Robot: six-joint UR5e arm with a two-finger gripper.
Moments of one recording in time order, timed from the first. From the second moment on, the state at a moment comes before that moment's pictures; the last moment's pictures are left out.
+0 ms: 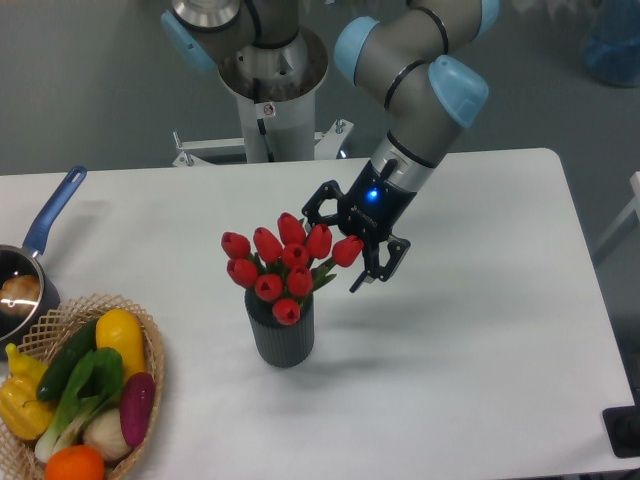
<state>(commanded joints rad) 2.72 -1.75 -1.91 -1.08 0.80 1.48</state>
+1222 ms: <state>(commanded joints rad) 2.70 -1.75 -1.92 -1.08 0.62 1.48</state>
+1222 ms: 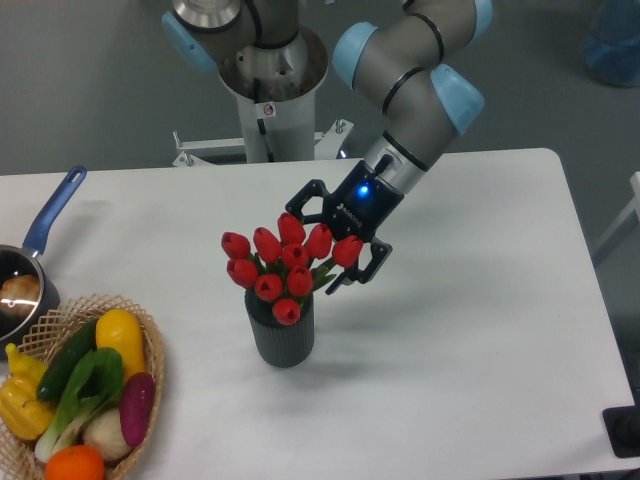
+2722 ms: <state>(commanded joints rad) 2.66 -1.79 -1.91 -1.05 0.56 1.50</state>
